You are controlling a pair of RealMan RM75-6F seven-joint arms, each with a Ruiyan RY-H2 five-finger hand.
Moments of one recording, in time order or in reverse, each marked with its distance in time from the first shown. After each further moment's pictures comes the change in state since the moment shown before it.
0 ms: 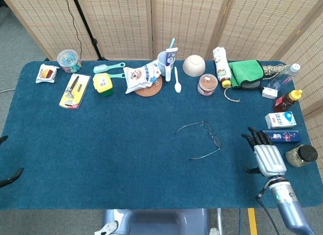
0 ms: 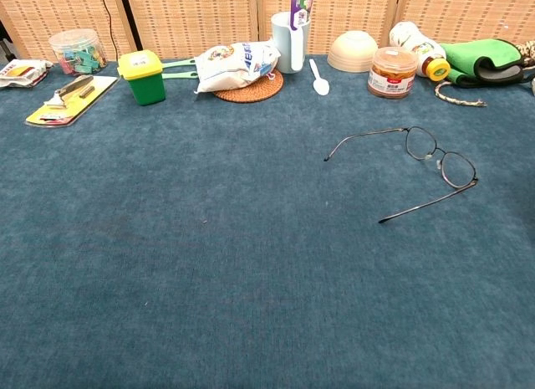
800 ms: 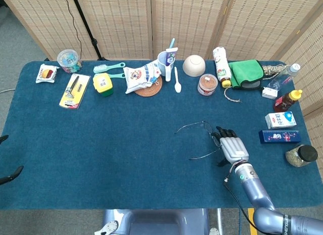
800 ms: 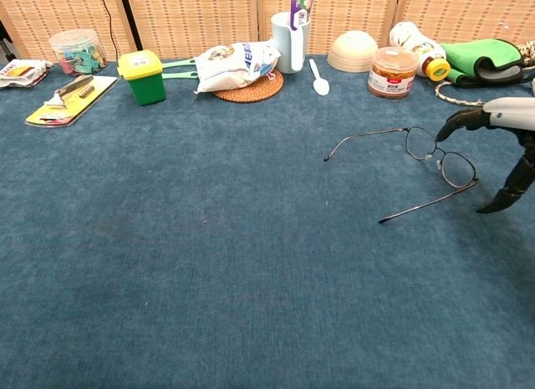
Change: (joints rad) left arm -0.021 -0.041 -0.006 0.090 -0.032 -0.034 -0.078; right arm 0.303 -0.175 0.041 0.004 0.506 -0.147 -0.314
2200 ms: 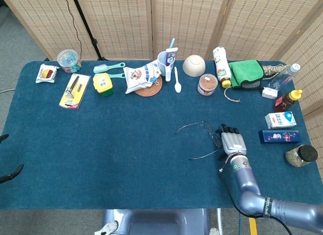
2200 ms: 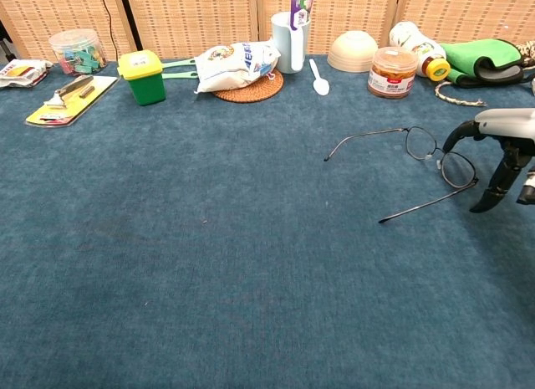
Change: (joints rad) left arm -0.011 -0.013 -0.002 0.037 -0.016 -0.009 -0.035; right arm 0.168 -0.104 -0.031 0.127 0.332 0.071 -0.094
